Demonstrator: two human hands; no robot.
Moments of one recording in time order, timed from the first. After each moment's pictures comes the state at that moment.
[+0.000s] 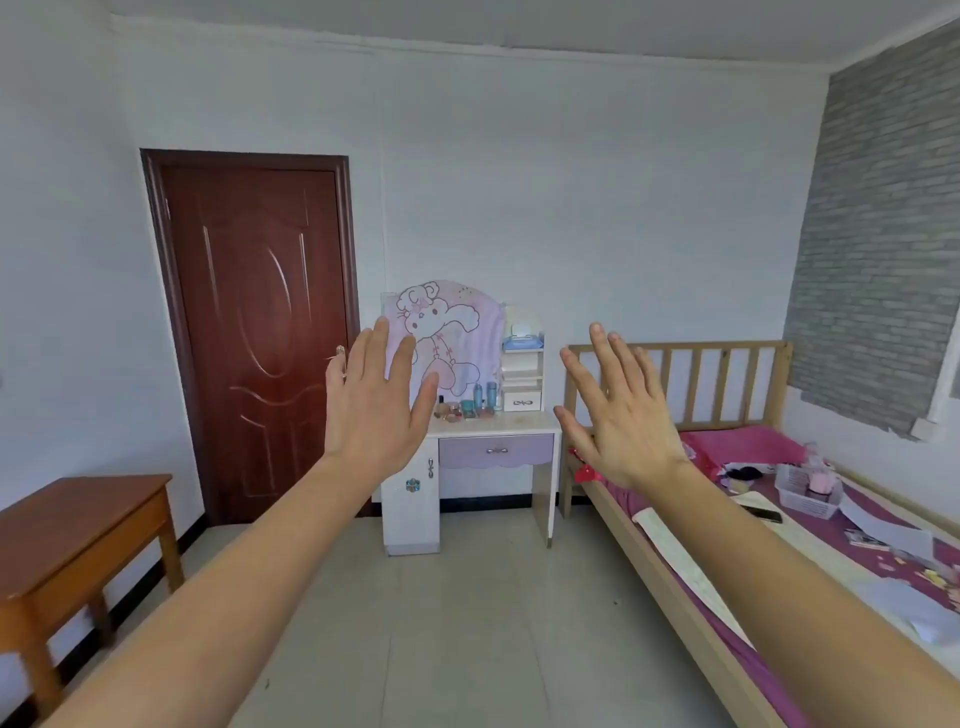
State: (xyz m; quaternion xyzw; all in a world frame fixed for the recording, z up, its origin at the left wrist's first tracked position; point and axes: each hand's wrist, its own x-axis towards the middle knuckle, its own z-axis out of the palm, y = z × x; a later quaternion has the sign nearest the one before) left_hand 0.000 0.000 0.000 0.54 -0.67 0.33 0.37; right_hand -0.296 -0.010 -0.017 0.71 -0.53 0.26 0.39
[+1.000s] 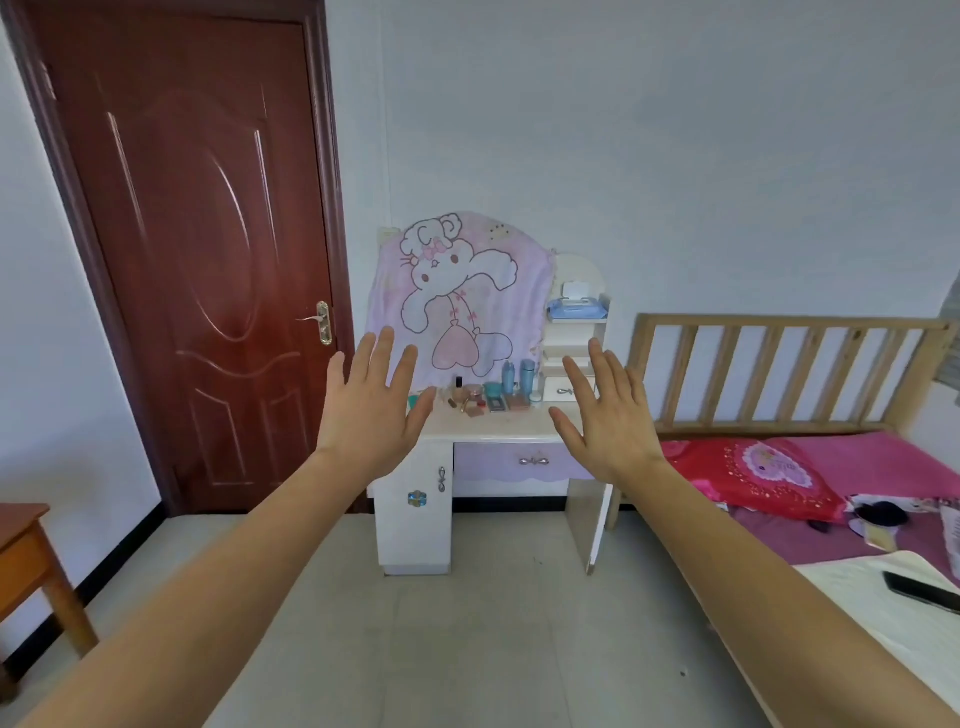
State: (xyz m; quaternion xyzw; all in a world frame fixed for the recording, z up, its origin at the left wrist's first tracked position) left_hand 0.068 -0.616 -0.076 0.63 -0.70 0.29 0.18; right_hand -0.230 -0.657 -0.106 0.75 -0.59 0.20 0.23
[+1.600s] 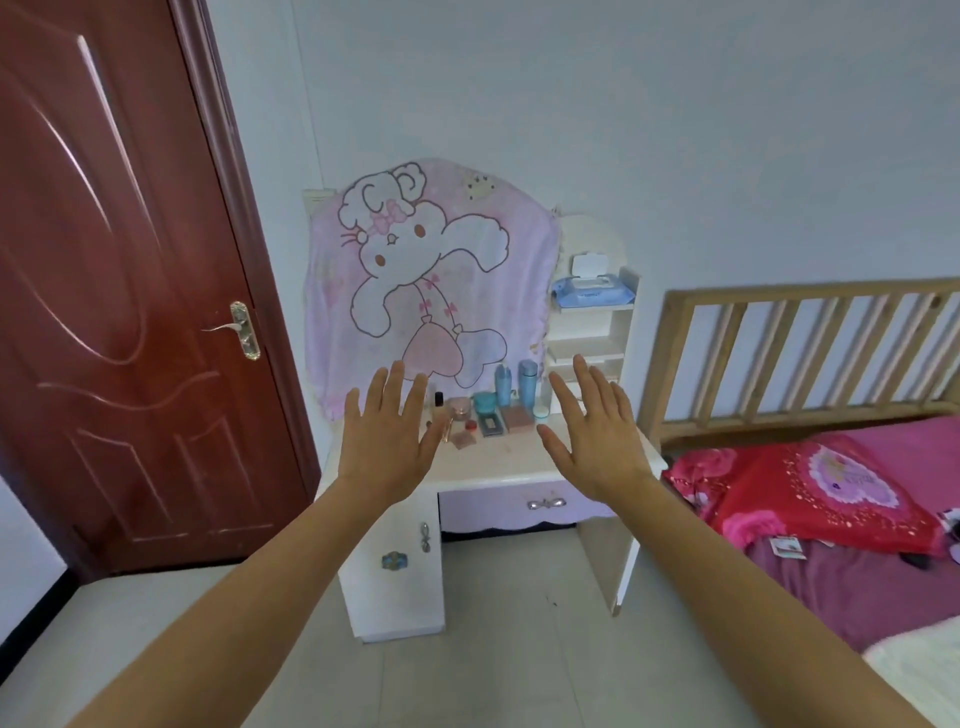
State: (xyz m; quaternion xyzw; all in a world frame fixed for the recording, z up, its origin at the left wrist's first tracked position) left_hand 0.053 -1.049 -0.169 0.63 -0.74 0.18 0.13; right_hand -0.221 -1.057 -0.195 0.75 -0.61 0.18 0.17
